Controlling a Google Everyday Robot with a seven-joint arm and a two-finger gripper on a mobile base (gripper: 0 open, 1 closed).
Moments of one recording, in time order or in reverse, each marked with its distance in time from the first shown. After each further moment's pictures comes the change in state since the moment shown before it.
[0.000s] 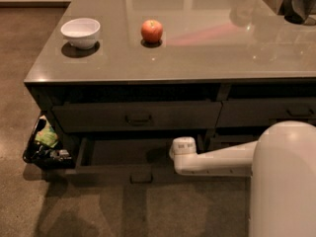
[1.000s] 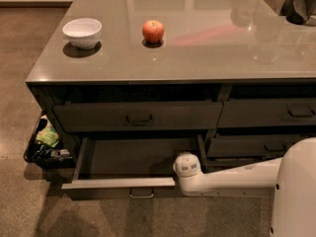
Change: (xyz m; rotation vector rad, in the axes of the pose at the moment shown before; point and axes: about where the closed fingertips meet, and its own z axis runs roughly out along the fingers) arm 0.036 0.027 -0.022 0.060 -0.030 0.002
